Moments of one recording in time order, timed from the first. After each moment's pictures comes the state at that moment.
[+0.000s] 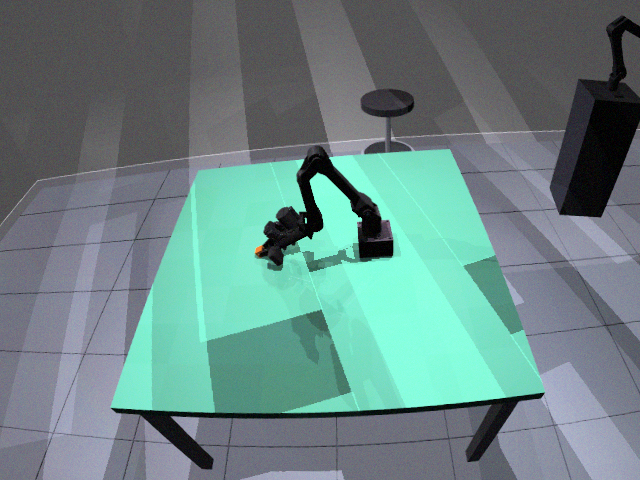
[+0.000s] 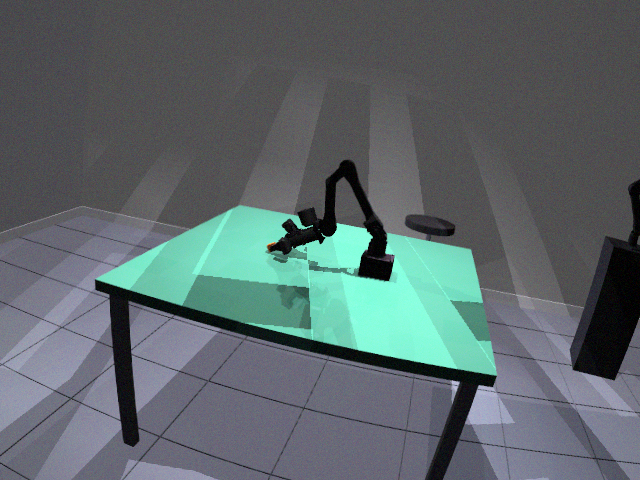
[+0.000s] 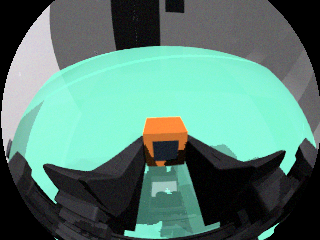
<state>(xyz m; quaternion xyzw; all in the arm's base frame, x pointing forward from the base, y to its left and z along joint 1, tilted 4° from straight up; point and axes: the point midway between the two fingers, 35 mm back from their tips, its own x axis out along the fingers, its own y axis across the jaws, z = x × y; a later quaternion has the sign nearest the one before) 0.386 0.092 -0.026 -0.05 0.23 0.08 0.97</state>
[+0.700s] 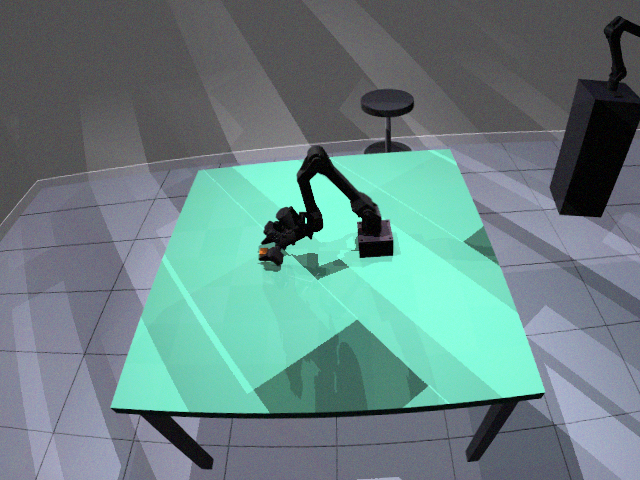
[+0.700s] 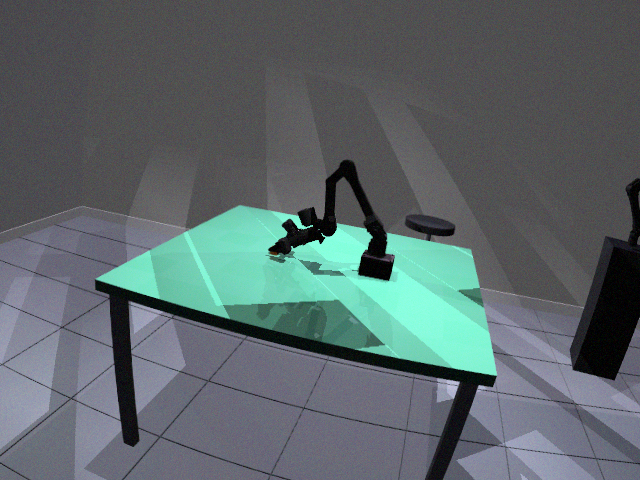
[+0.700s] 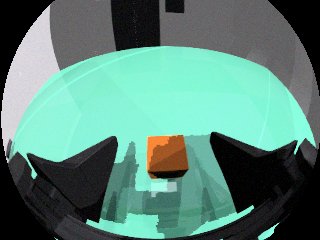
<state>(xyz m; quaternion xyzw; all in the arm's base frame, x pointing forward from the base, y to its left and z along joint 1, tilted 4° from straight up) 0.386 0.092 -0.025 -0.05 0.23 0.08 0.97</state>
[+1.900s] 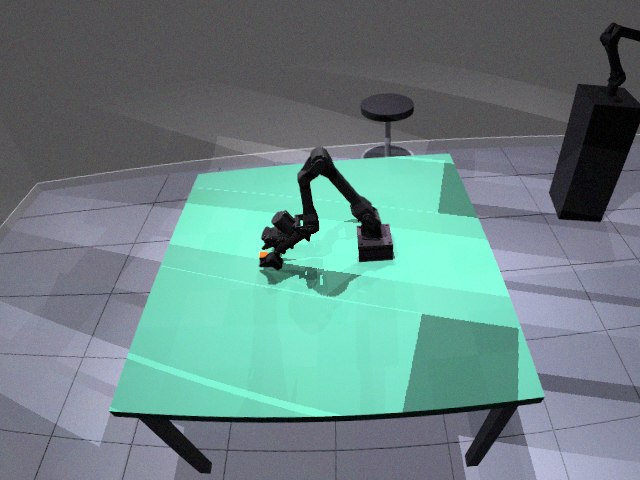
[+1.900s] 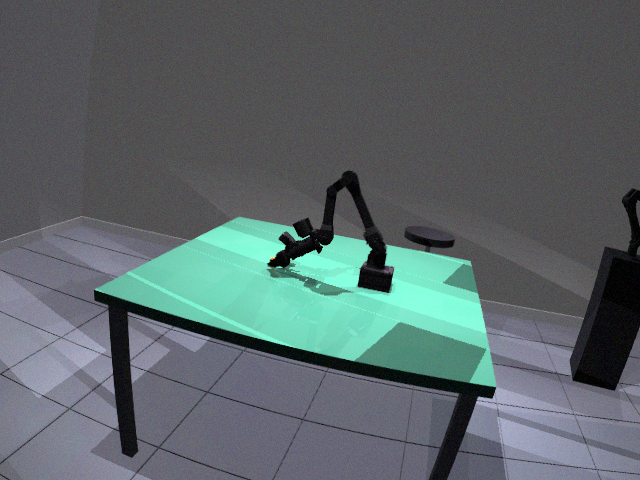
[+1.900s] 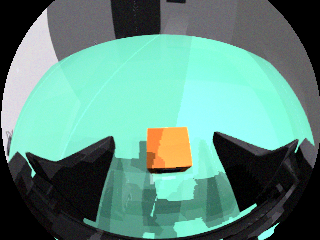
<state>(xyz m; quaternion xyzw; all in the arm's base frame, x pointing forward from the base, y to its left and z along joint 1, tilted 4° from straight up) 0.387 0.093 -0.032 -0.06 0.28 0.08 0.95</state>
